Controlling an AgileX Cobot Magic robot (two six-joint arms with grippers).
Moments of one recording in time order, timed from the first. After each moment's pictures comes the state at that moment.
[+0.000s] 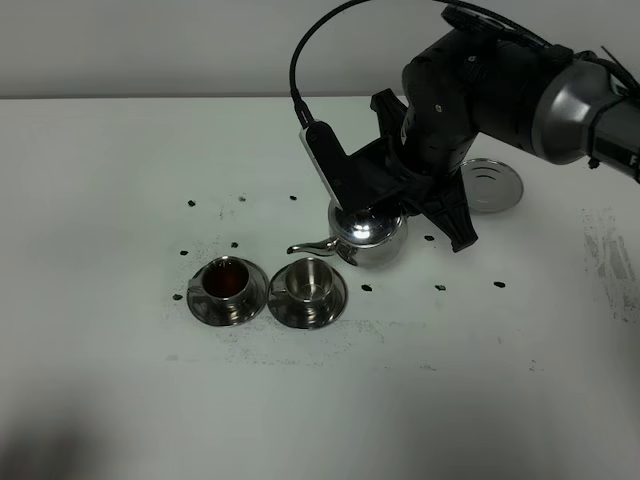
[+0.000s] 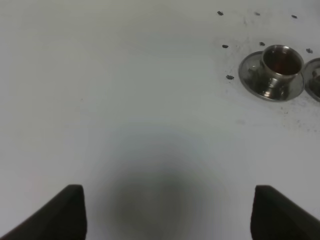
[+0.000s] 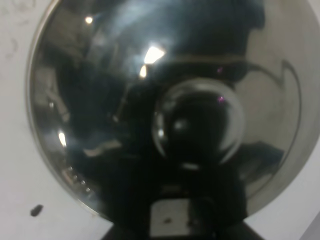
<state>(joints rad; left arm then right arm) -0.01 0.00 -0.45 -0.01 1.06 -0.02 0.62 1.97 -1.58 -0.20 0.96 -1.35</state>
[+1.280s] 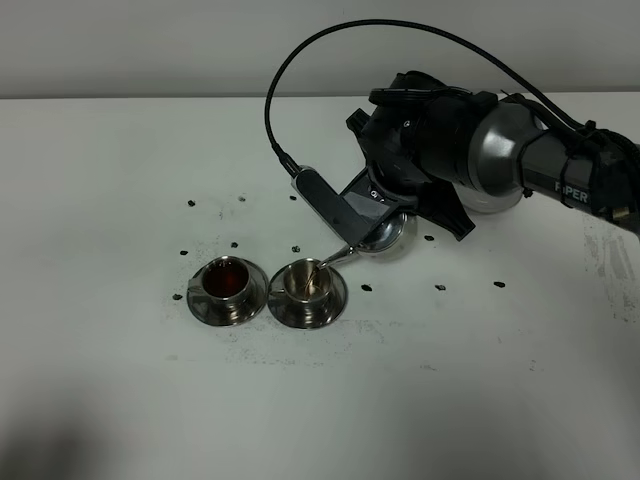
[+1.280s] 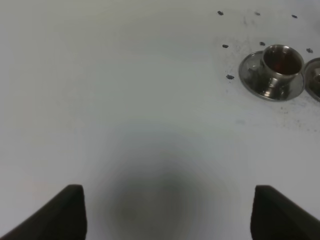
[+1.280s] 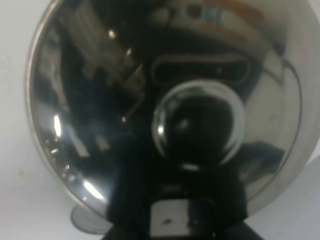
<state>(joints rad) -0.01 0.00 -0.45 -0.01 1.06 -0.02 0.68 2.08 -1.58 -0.55 0.87 -1.31</state>
